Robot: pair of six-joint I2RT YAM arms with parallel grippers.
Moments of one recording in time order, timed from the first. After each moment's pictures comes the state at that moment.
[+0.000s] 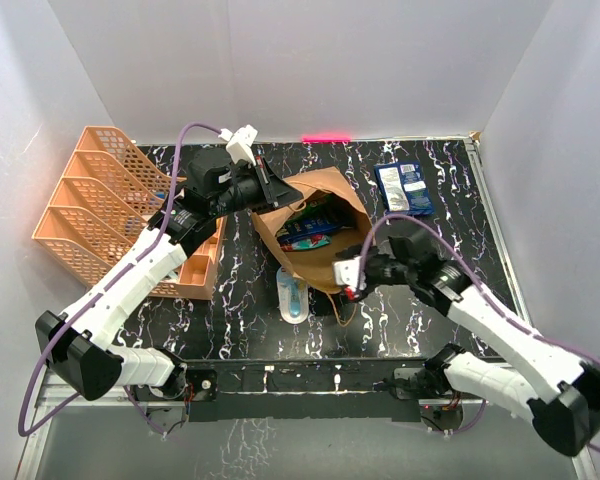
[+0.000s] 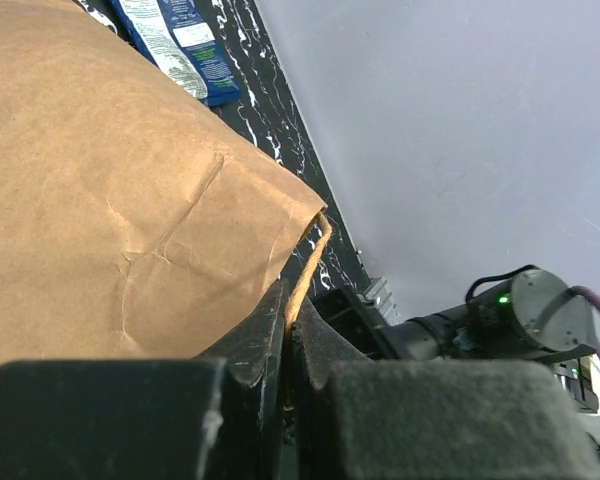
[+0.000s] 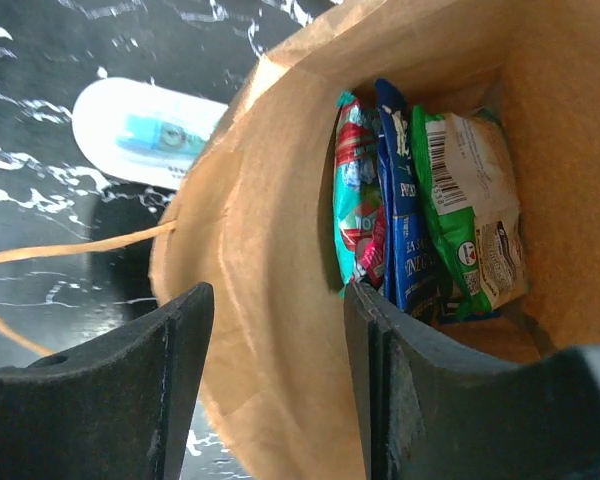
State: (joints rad) left arm -0.58 1.31 1.30 -0.28 0.34 -0.77; right arm 0.58 0.89 0.76 -0.44 -0.63 -1.08
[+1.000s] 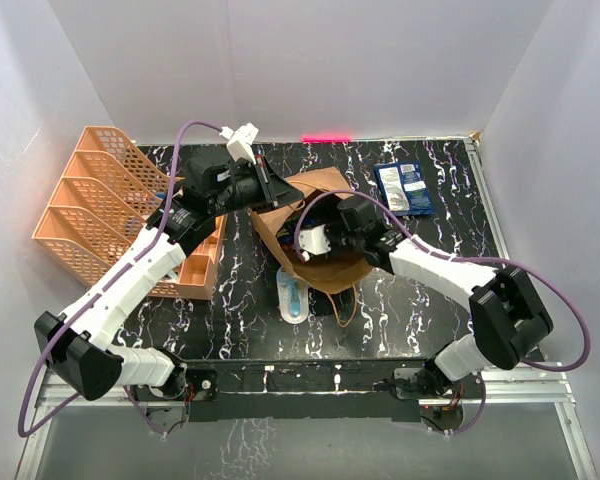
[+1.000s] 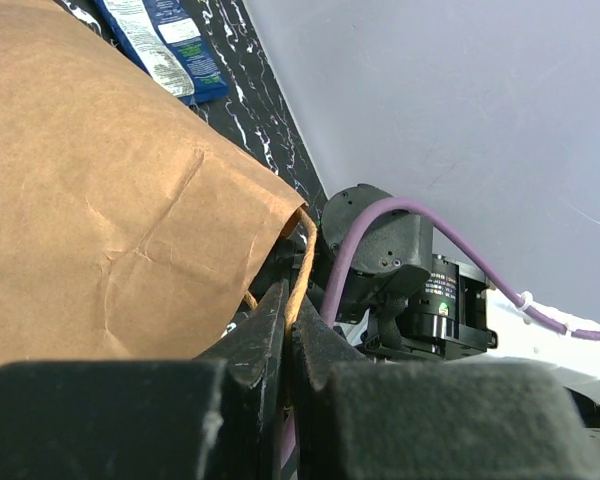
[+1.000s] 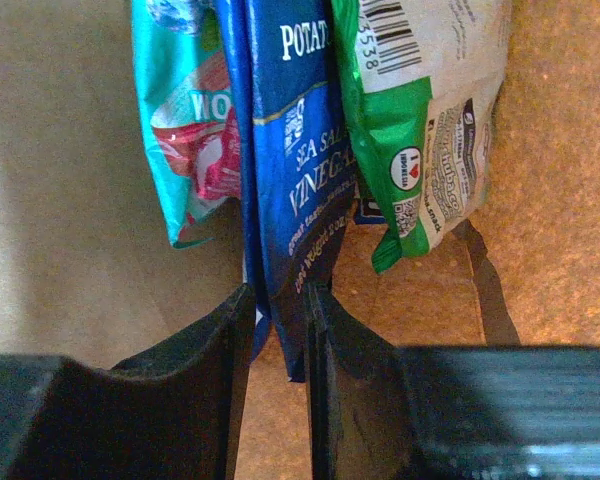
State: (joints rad) left arm -0.58 1.30 1.32 -0.29 0.37 -0.77; right arm 0.62 1.46 0.94 -0.16 -0.09 -1.28
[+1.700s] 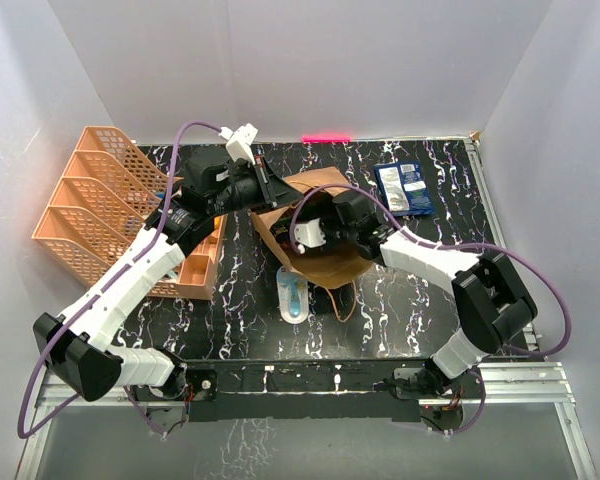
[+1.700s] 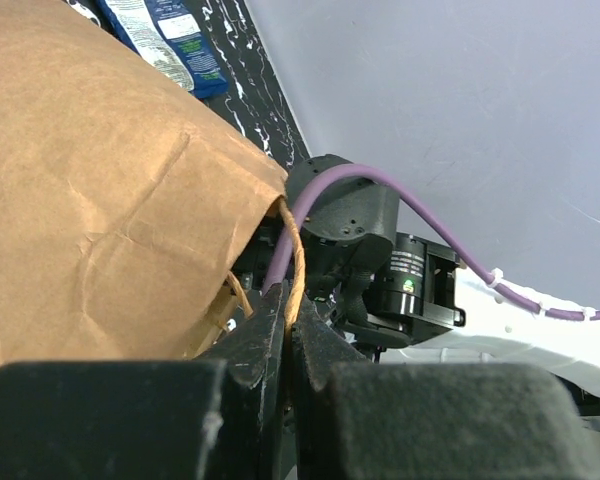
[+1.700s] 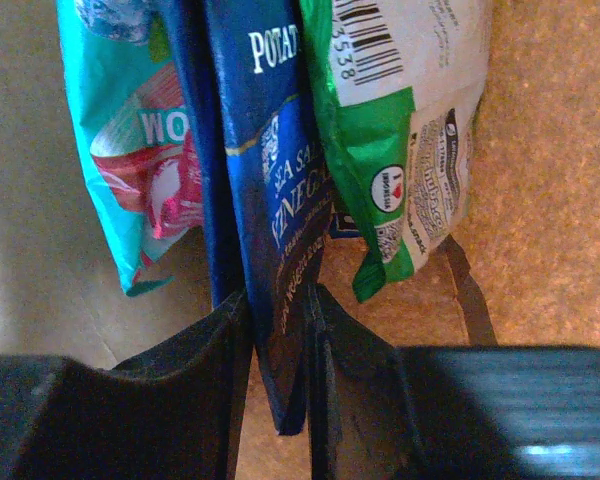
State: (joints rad) left arm -0.58 1.30 1.32 -0.31 0.37 -0.77; right arm 0.59 1.57 0.99 -0.07 -0.09 -1.29
